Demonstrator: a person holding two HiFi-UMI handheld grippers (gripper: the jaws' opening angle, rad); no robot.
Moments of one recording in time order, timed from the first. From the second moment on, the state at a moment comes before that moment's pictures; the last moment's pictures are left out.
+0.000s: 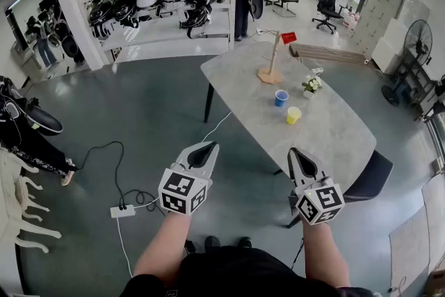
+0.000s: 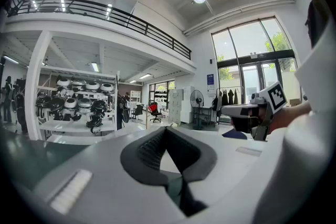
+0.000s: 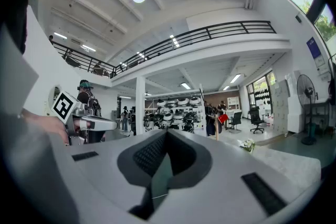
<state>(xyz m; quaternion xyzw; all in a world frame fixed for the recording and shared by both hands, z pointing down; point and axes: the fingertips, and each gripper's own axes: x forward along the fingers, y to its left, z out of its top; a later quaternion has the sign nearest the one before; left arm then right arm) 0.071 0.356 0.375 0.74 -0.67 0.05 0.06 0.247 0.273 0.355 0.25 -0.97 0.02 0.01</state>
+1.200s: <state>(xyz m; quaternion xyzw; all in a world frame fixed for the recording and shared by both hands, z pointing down) 0.047 0.369 0.370 0.72 -0.69 0.04 0.06 0.238 0.277 0.362 0.24 -0.97 0.03 0.02</state>
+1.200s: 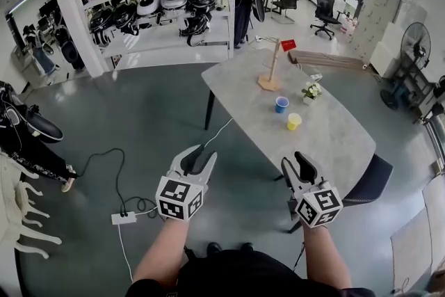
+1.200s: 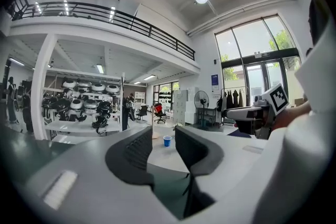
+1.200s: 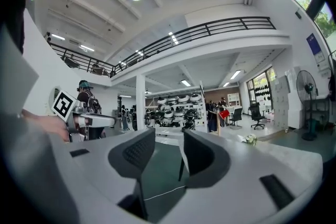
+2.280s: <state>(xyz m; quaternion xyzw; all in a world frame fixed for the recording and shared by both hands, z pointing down) -0.048 0.407 0.380 0.71 -0.70 0.05 0.06 0.131 0.301 0.355 0.27 -0.96 0.01 0.02</state>
